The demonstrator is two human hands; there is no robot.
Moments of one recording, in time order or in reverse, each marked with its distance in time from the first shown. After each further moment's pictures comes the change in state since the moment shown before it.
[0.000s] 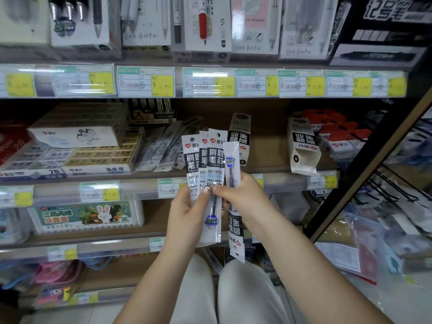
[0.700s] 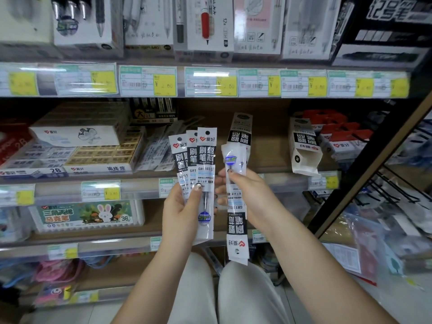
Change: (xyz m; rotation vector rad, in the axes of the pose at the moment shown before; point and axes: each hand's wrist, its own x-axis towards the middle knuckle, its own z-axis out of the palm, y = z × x) left_hand 0.001 0.003 -0.006 0.021 0.101 0.019; right_hand 0.000 -0.006 -0.004 0.257 -0.037 0.039
